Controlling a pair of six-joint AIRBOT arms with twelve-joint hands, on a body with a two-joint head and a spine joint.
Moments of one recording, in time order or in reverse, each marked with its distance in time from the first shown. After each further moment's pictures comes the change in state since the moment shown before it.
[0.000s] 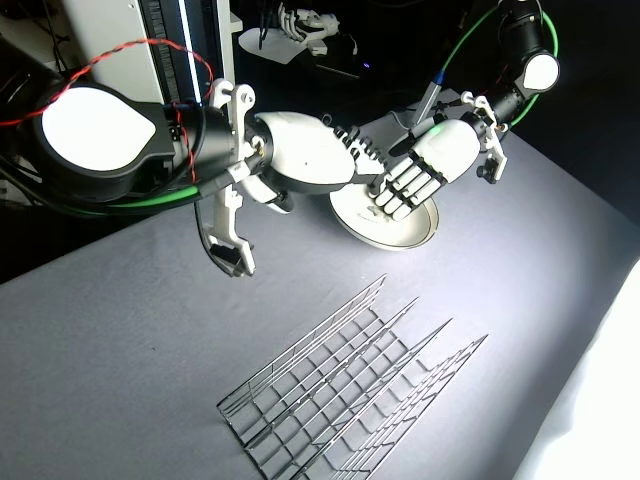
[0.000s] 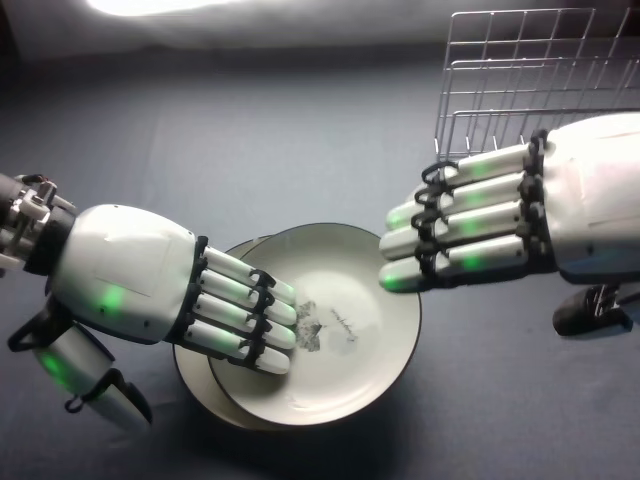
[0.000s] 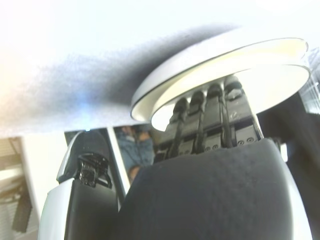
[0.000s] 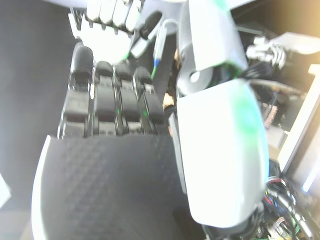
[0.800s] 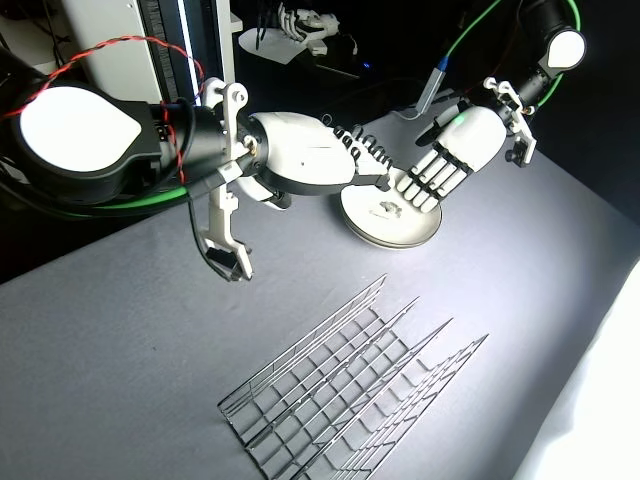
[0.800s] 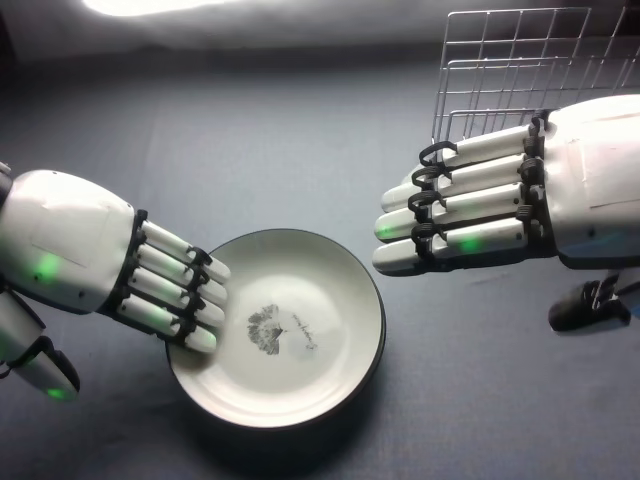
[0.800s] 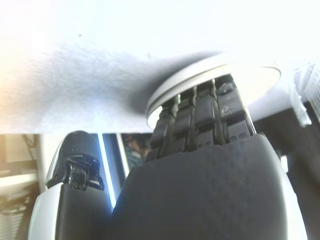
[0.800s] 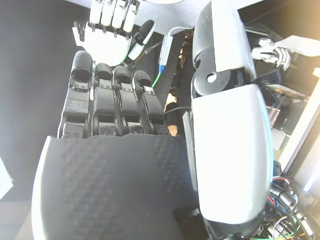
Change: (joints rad) left arm -0.065 0.061 0.050 0.081 -0.041 -0.042; right arm 0.027 0.001 0.003 -0.004 0.011 -0.003
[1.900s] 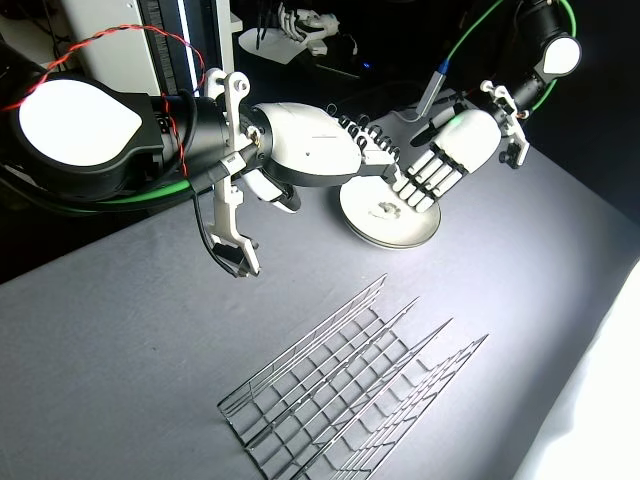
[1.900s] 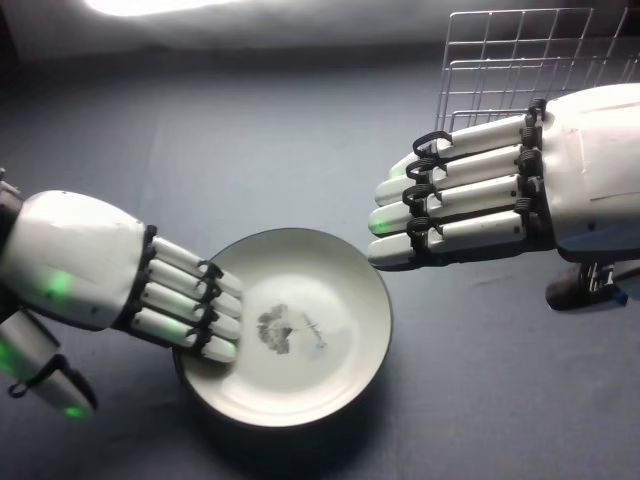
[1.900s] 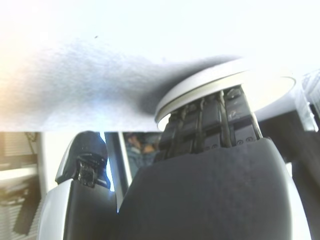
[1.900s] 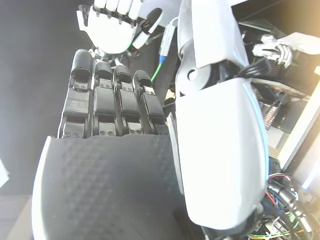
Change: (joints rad) left arm 0.062 -0.039 0.008 -0.031 0.025 0.003; right arm 0.025 0.000 0.000 -0.009 0.015 -0.005
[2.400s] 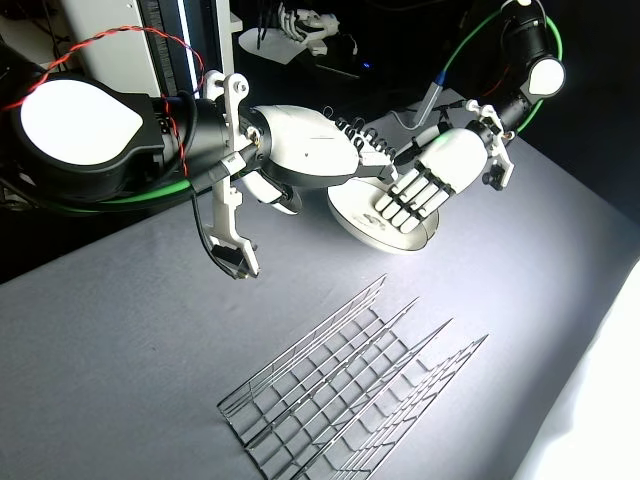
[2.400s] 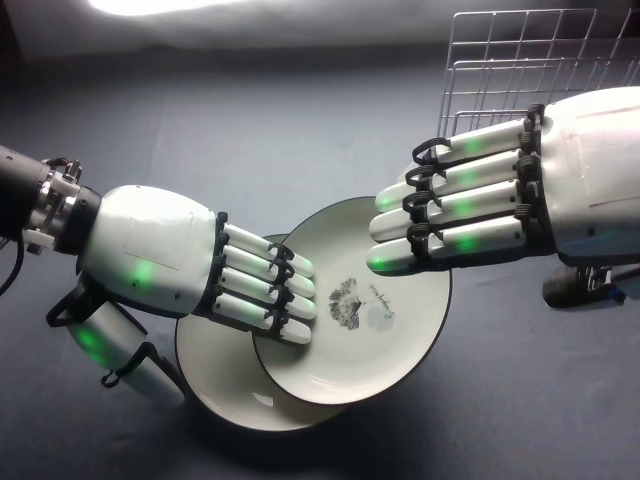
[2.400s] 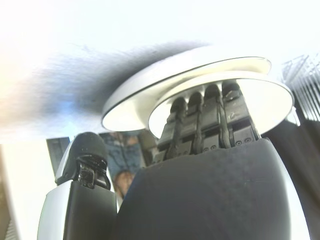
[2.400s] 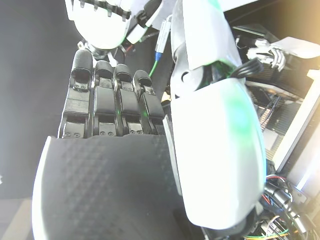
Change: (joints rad) left arm -0.014 -0.091 0.007 -0.077 0.063 -0.013; right arm -0.001 0.000 0.000 -0.020 0.004 0.000
